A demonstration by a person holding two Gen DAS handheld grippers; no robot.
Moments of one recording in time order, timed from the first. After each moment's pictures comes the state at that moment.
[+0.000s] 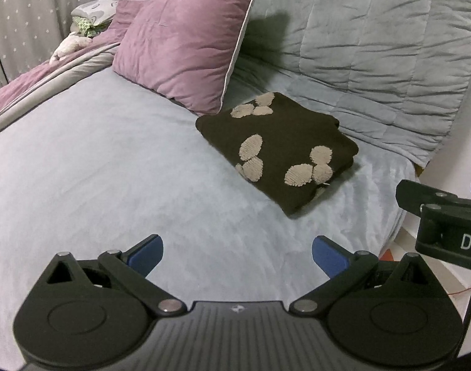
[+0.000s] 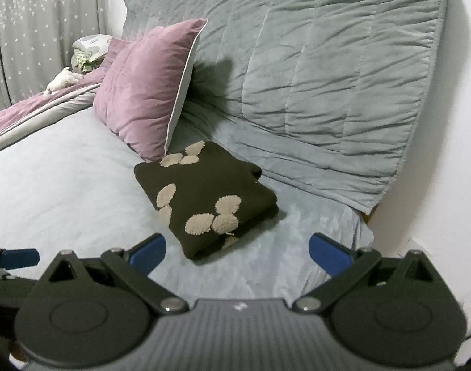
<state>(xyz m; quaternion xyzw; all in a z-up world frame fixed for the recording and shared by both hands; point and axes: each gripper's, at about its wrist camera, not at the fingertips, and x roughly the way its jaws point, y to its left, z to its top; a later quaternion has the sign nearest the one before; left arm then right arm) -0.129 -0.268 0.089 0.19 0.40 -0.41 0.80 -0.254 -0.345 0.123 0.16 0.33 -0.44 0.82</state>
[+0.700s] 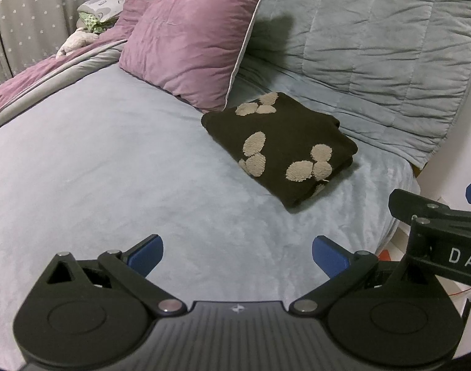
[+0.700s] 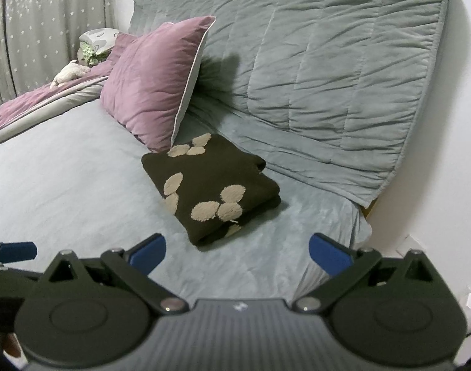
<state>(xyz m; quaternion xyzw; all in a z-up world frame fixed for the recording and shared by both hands) -0.135 -0.256 0.094 0.18 0.40 -0.41 0.80 -0.259 -0.329 0.126 0.15 0.34 -0.43 0.82</state>
